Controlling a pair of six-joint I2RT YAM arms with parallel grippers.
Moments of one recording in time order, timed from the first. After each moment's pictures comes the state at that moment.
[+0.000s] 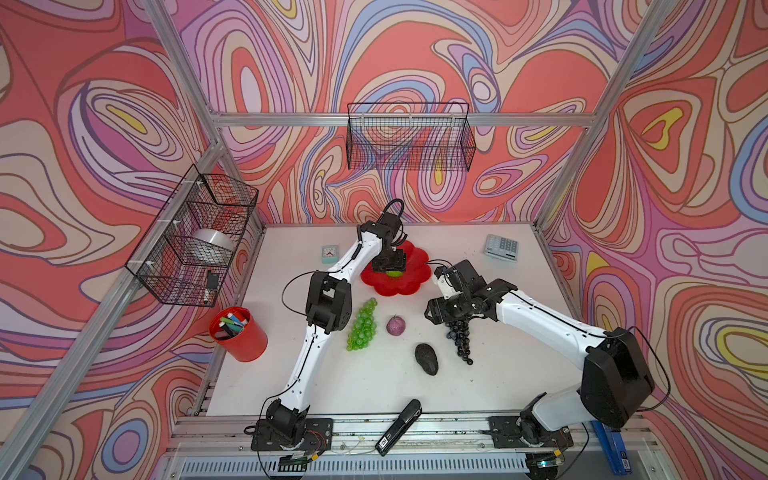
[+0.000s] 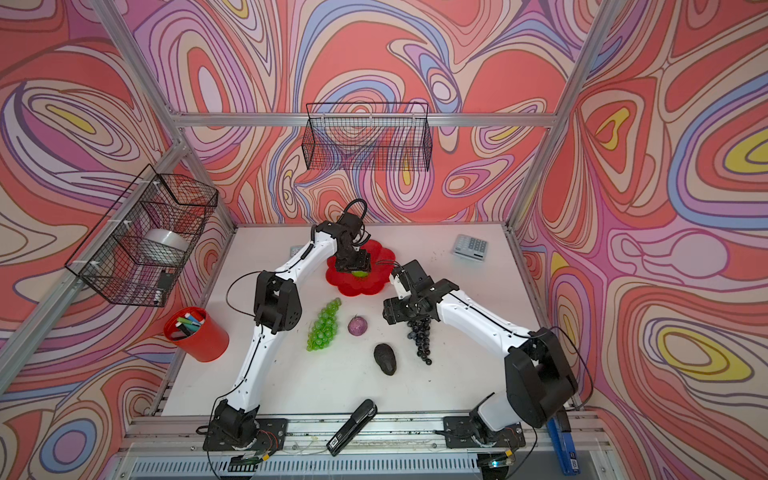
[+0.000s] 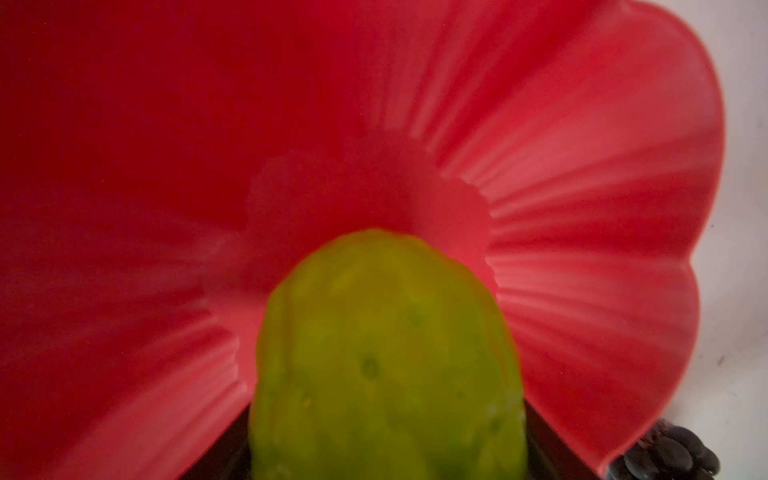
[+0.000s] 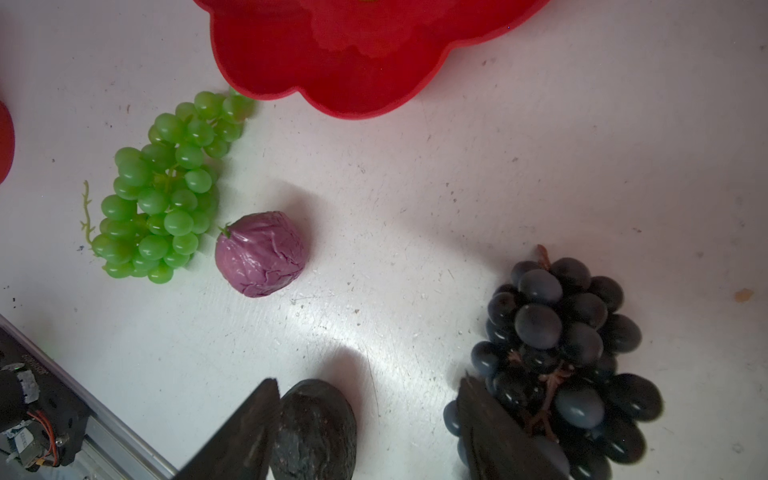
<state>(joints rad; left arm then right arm) -0.45 2.55 2.43 -1.14 0.16 -0.38 0.56 1.49 1.07 -0.64 -0.17 0.28</state>
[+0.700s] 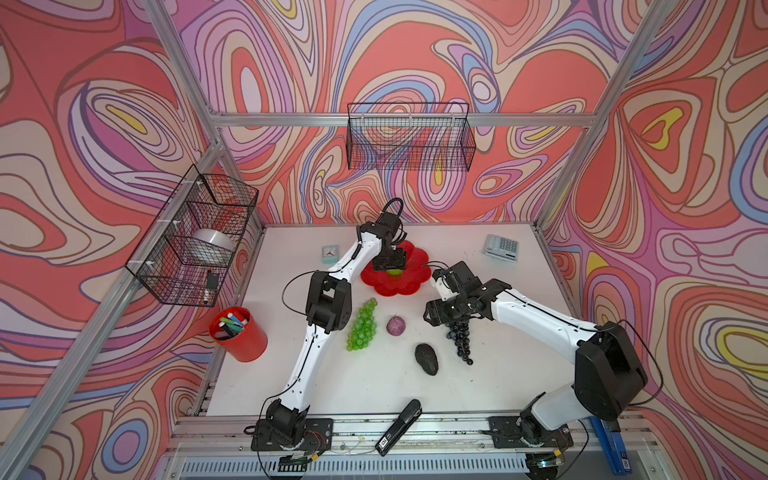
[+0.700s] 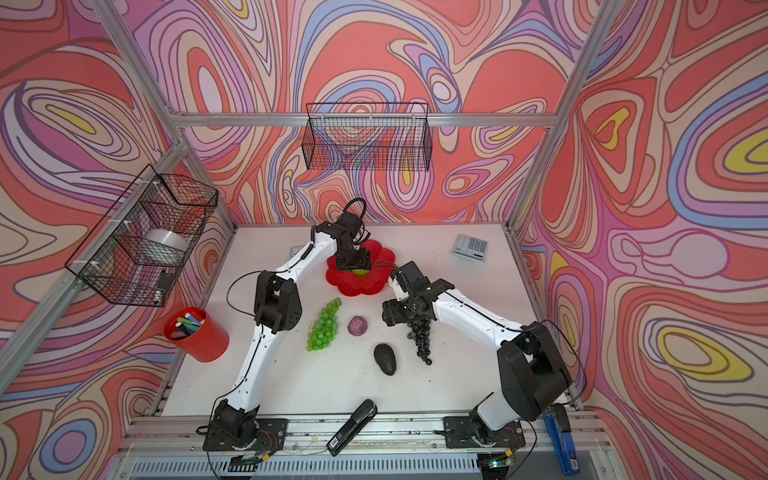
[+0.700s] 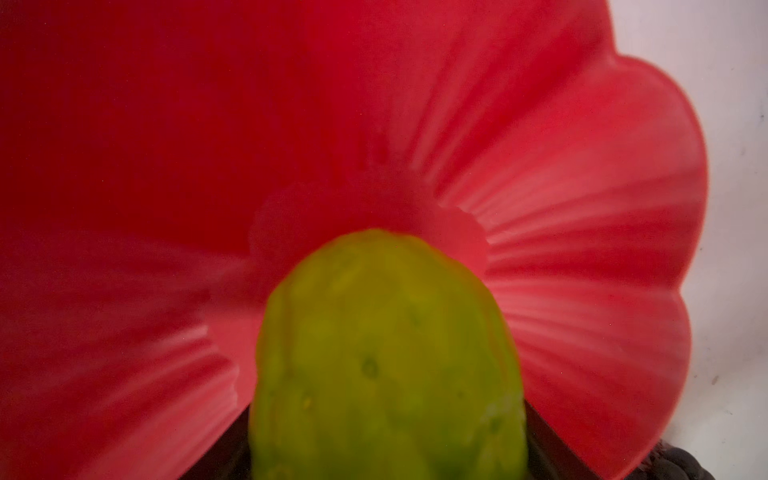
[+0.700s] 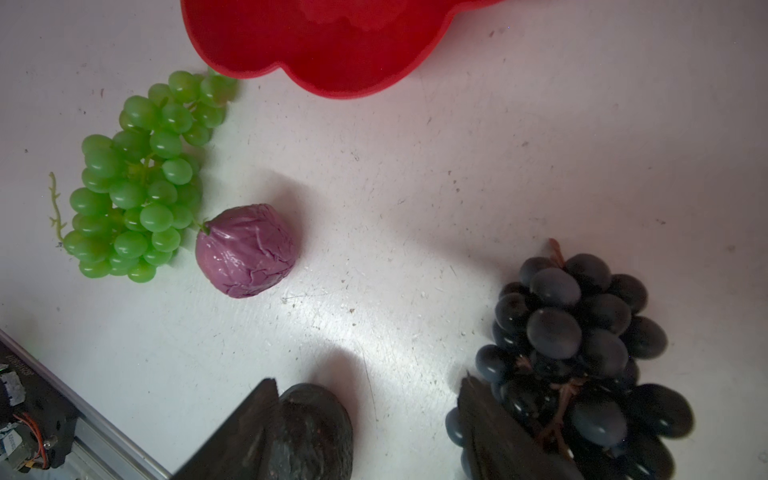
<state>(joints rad) -0.45 2.55 2.43 -1.10 0.16 -0.39 0.57 1.53 1.07 -0.64 -0.18 0.28</state>
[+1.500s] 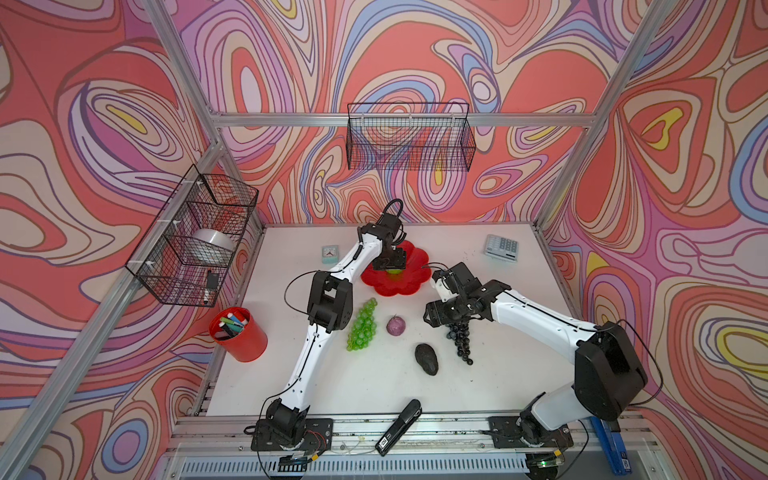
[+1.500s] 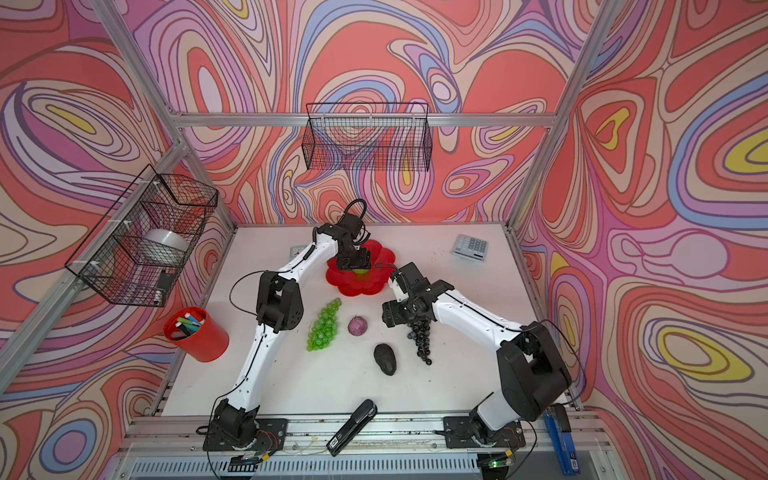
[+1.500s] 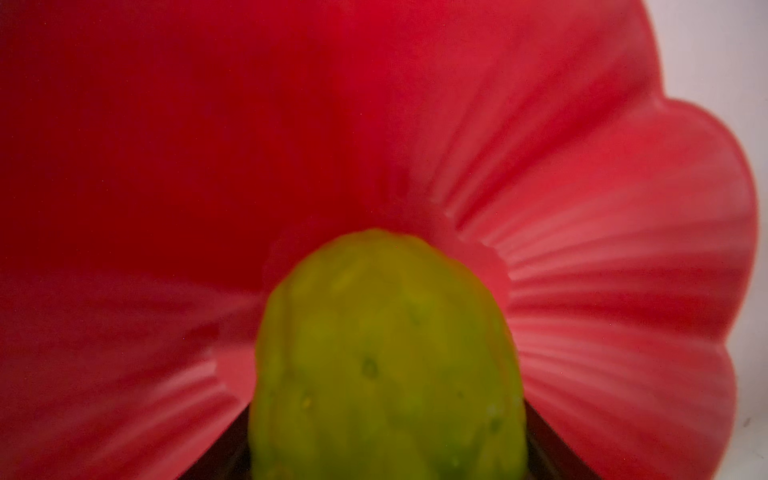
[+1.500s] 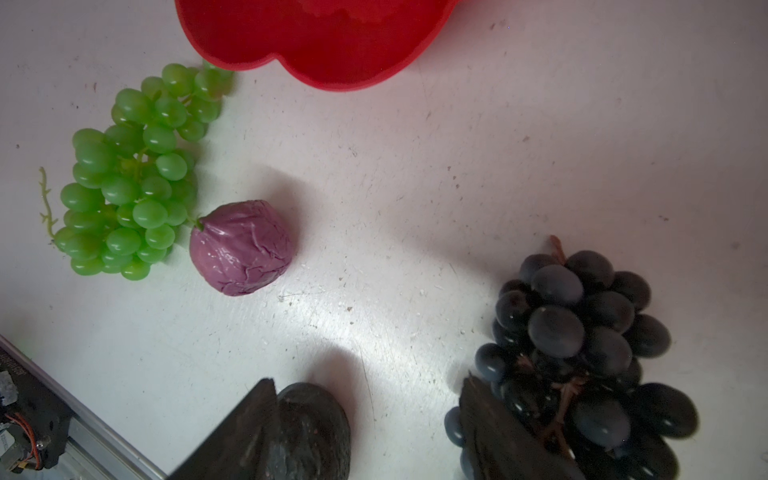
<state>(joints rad) -0.44 2.58 2.44 -1.06 0.13 -0.41 0.57 1.53 1.06 -0.64 -0.17 0.27</state>
